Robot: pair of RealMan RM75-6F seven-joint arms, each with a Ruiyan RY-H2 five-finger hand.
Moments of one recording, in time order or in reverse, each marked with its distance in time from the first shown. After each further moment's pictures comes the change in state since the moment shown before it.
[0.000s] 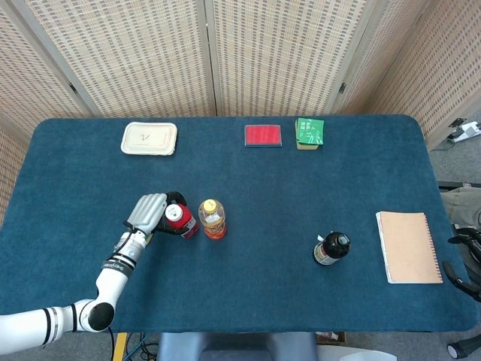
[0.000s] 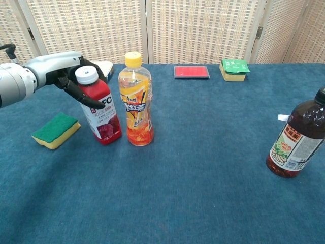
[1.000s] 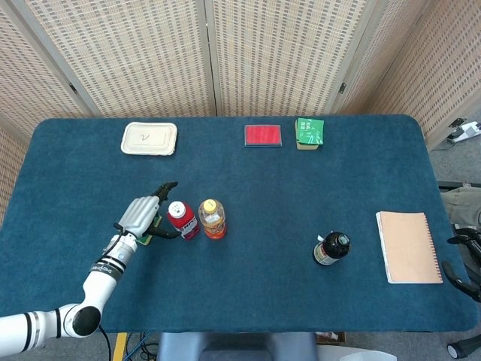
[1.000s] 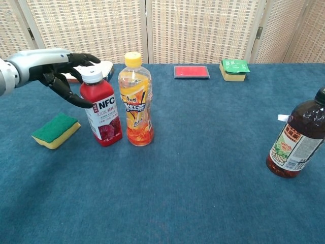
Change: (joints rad) left arm 0.020 0.126 0.014 -0.129 -0.039 -0.025 0.003; right arm 0.001 -0.001 -0.002 0.001 -0.004 0.000 -0.006
